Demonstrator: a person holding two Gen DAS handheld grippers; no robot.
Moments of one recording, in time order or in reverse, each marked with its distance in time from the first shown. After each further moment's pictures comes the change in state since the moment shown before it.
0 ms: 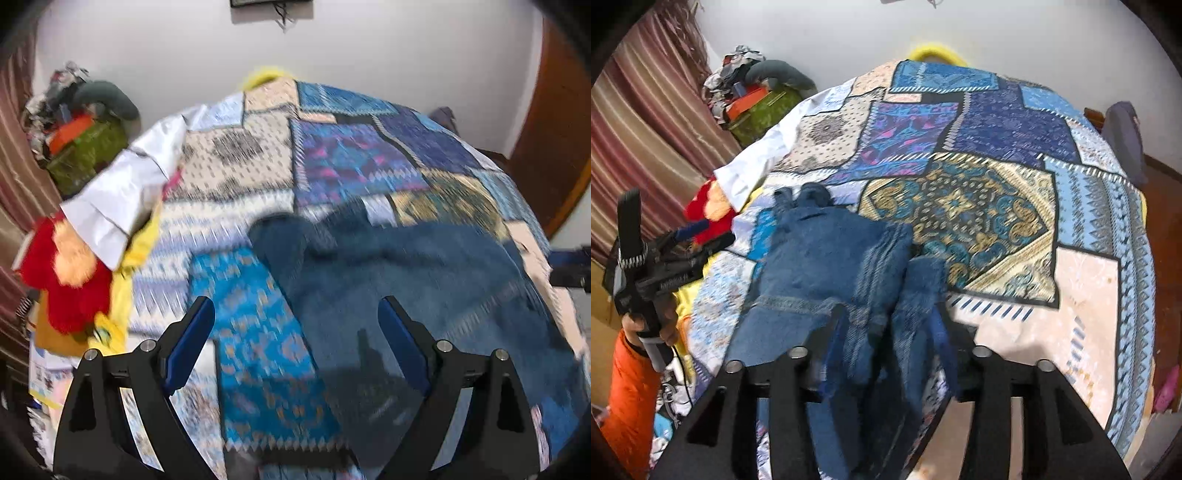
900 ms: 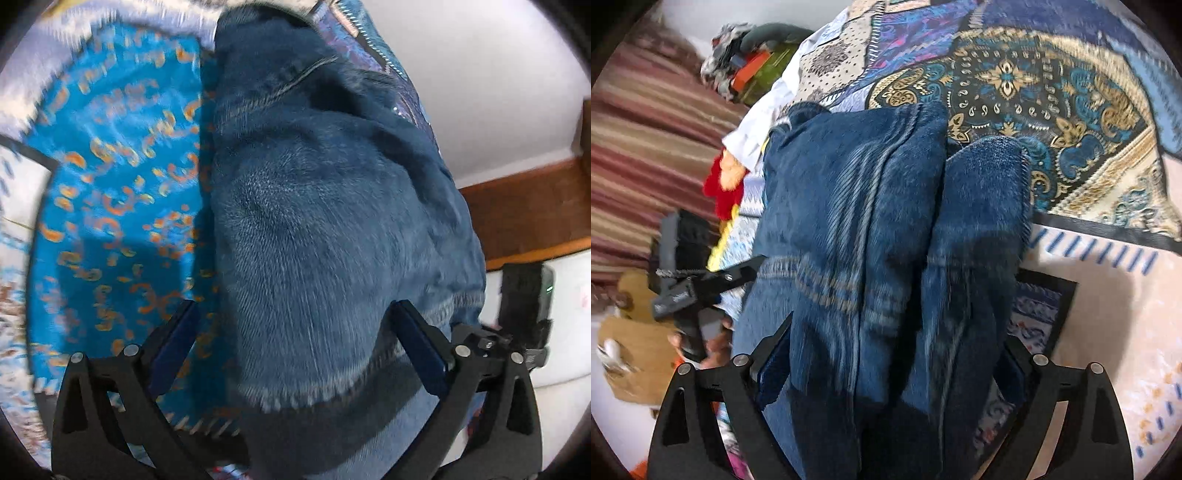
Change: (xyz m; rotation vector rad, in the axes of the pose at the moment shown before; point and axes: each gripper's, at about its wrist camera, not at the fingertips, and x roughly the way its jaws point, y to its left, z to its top) left arm 0.122 0.020 -0.057 -0.545 0.326 -0.567; right arm 0.108 -0.035 -0.015 0.195 0.259 0.243
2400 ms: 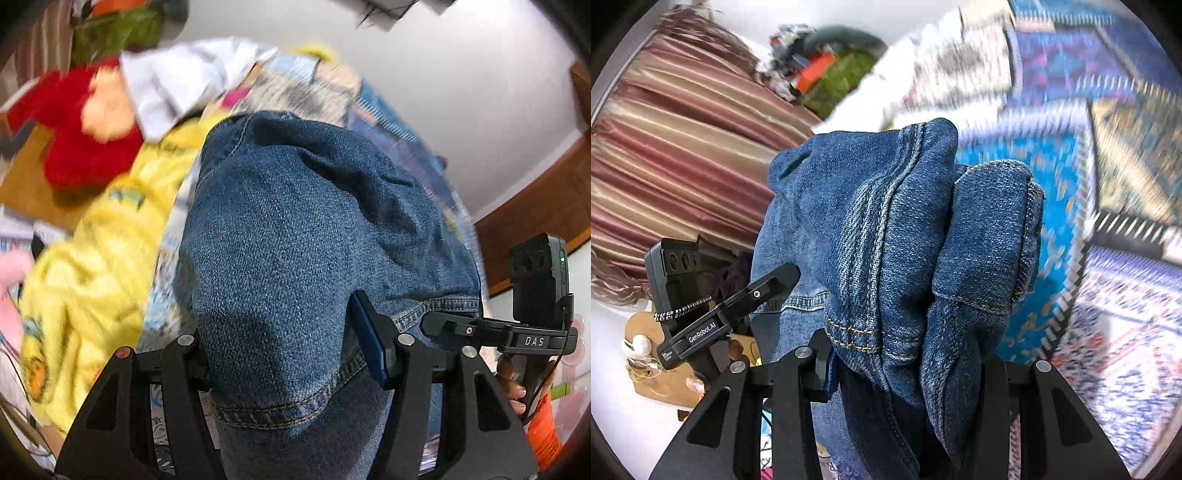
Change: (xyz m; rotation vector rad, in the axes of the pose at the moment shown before) left arm -0.197 0.027 -0.056 0.143 -0.258 0.266; right arm 0.055 0.197 -0.027 -0.095 -0.002 0.121
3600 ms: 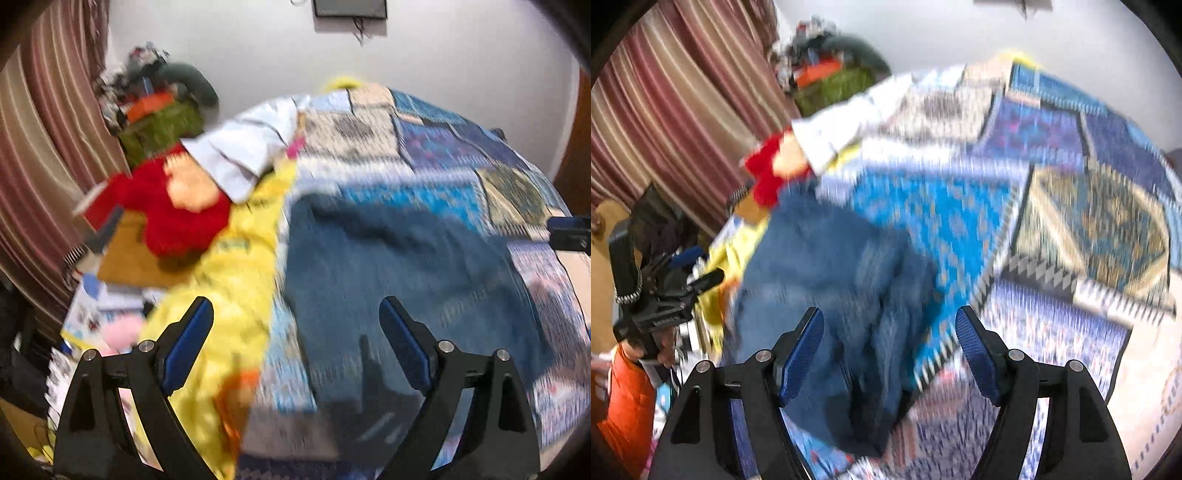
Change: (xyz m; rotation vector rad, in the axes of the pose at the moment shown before) left arm -0.031 -0.012 -0.031 0.298 -0.260 0.456; right arm -0.057 0.007 -0.022 -0.346 -0.257 -0.291
